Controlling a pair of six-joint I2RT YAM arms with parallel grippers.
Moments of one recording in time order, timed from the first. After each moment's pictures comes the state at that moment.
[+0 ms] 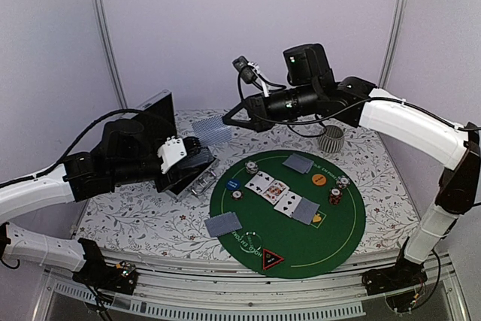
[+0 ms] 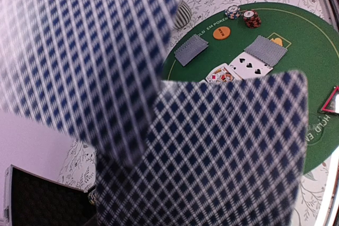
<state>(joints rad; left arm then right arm) -0.85 1.03 0.80 -0.22 -0.01 0.56 0.90 1.71 1.71 -0.40 -0.53 0.26</state>
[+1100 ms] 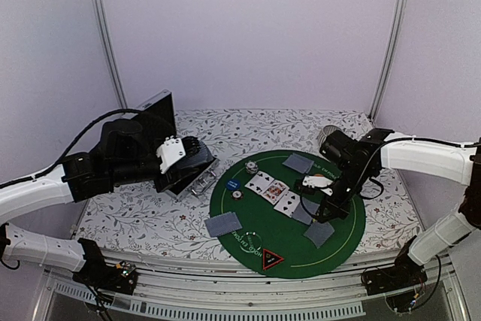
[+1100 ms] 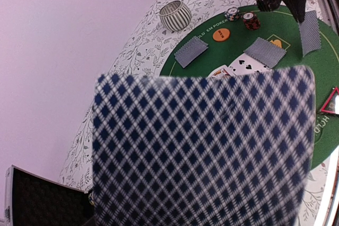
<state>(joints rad) -0.85 1.02 0.80 -0.22 -0.01 0.56 0.71 1.46 1.06 -1.00 -0.35 -0.39</state>
